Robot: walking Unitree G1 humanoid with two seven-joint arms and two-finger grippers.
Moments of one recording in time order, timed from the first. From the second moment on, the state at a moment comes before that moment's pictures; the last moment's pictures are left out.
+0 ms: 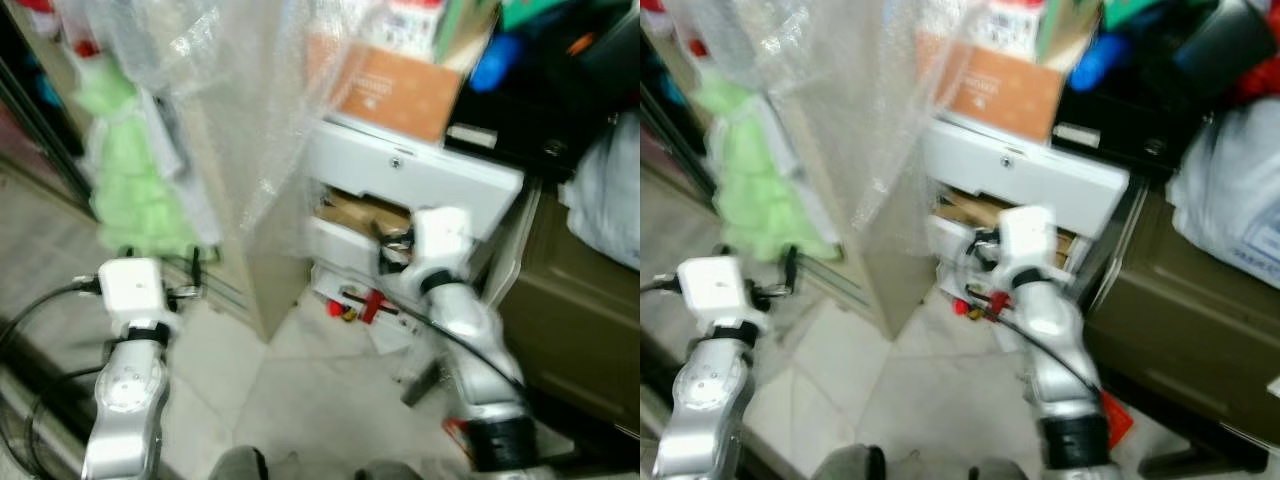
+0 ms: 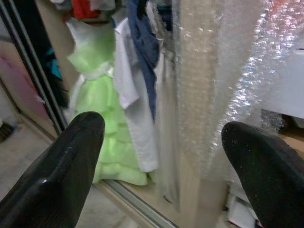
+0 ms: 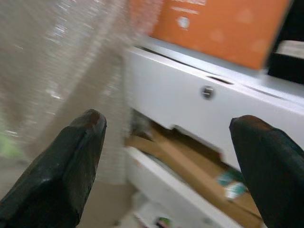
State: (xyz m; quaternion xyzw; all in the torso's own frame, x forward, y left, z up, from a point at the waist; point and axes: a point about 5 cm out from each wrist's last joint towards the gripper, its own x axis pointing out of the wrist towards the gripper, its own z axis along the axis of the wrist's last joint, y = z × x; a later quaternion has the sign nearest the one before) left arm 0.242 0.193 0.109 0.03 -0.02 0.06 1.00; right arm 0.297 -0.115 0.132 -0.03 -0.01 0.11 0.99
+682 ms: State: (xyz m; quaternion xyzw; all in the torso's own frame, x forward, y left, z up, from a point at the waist) left arm 0.247 0.188 0.113 0.01 -0.03 0.08 1.00; right arm 0.308 -0.124 0.138 -0.07 -0.04 0.09 0.99
